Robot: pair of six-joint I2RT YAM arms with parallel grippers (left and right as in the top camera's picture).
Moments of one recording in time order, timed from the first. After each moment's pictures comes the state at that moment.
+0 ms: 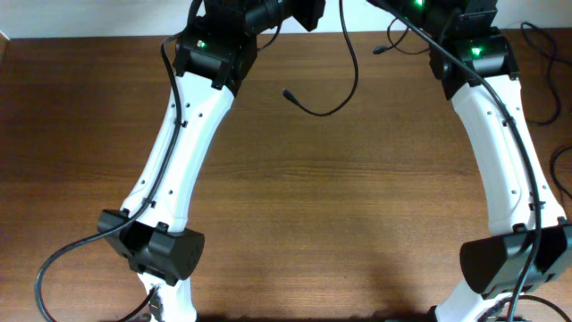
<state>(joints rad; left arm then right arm) -0.39 2.00 2.28 -0.39 0.52 0.06 0.15 1.86 1.98 -0.24 -0.57 0.70</state>
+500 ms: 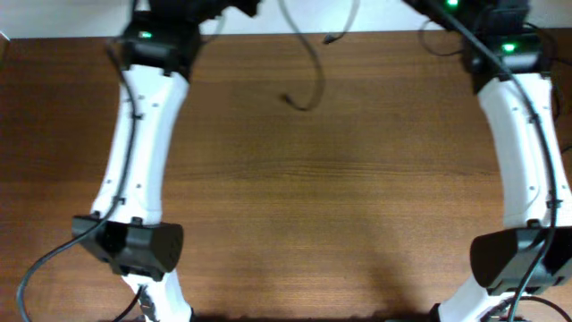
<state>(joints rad) -0.18 1.98 2.28 -0.50 0.52 0.06 0.01 1.86 1.98 -0.35 -0.57 0.69</state>
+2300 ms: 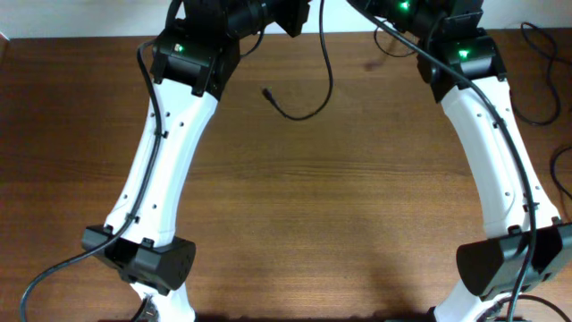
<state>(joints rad) -0.36 1.94 2.28 -0.54 0.50 0.09 0.20 1.86 1.98 -0.22 -0.58 0.67</state>
